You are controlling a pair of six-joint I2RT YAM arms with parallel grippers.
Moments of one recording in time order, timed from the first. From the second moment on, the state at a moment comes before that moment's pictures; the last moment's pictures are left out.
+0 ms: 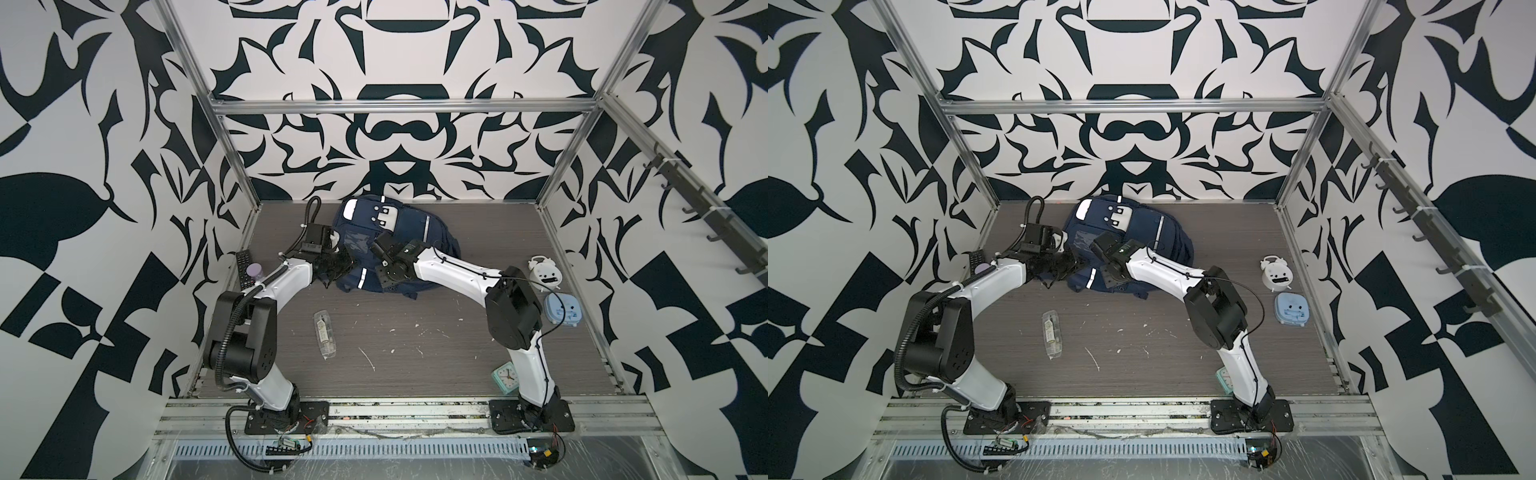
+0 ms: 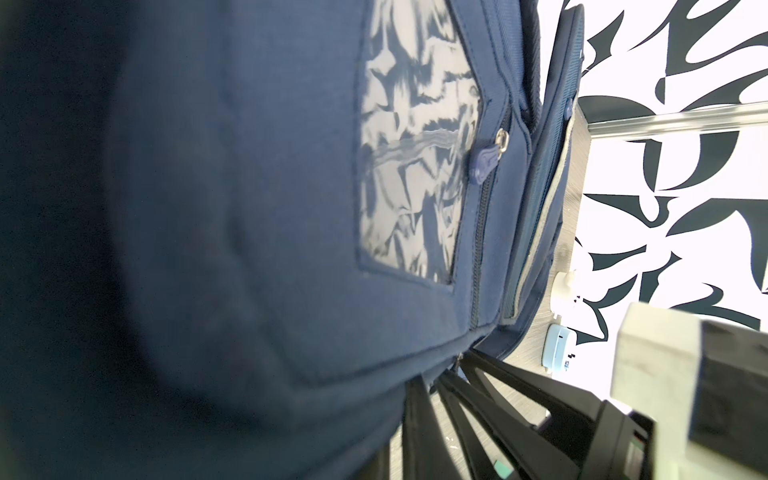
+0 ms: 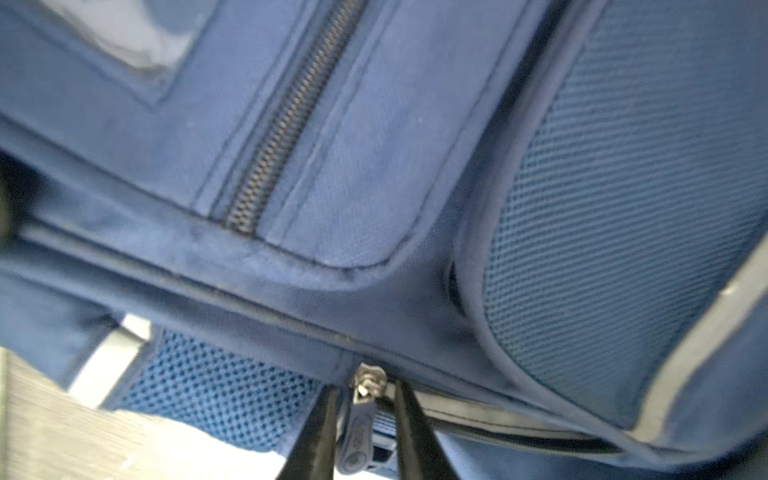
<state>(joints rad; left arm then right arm) -0.25 1.62 1.05 -0.28 0.49 -0.74 0.84 2.11 1.76 -0.79 0.20 0.40</state>
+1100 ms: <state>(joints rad) -0.25 1.63 1.05 -0.28 0.49 -0.75 0.77 2.01 1.61 -0.67 0.02 0.42</state>
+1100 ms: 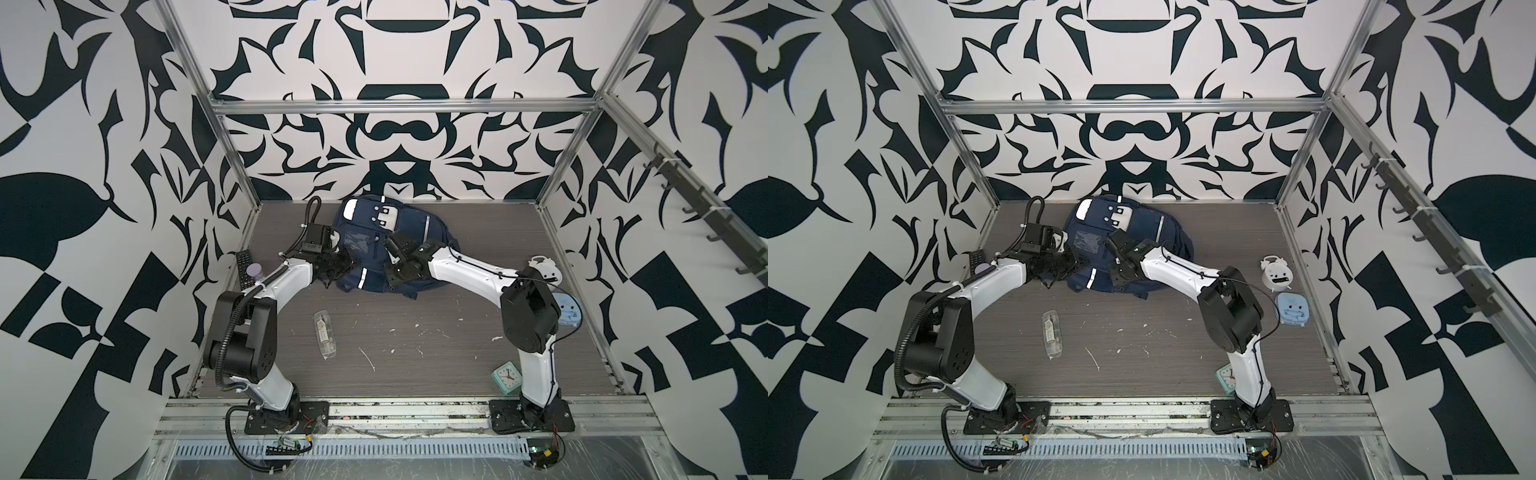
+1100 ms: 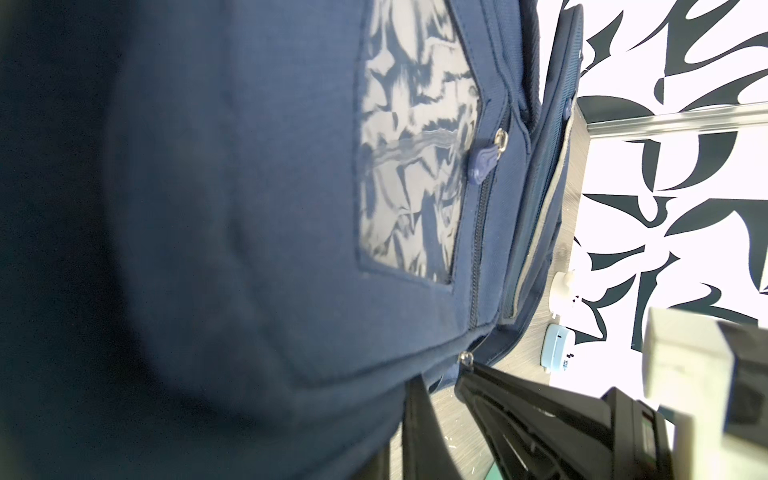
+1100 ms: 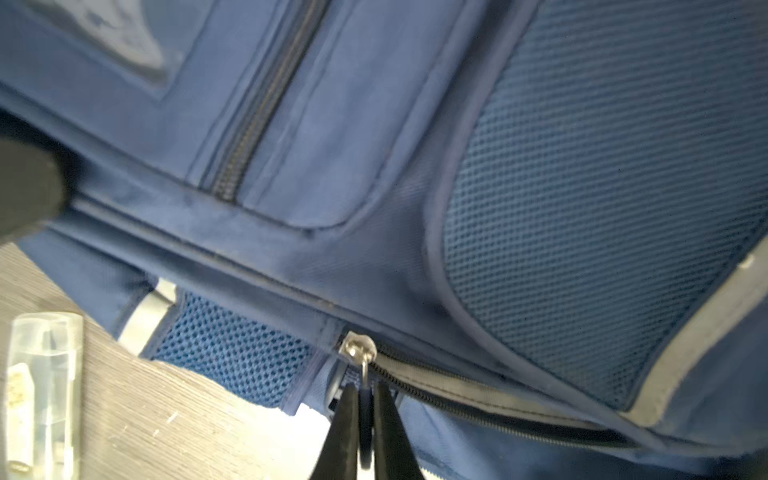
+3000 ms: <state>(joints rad) -0.13 1.91 1.42 -0.36 0.53 -0.78 0.77 1.87 1.47 -0.68 -0.12 0.37</state>
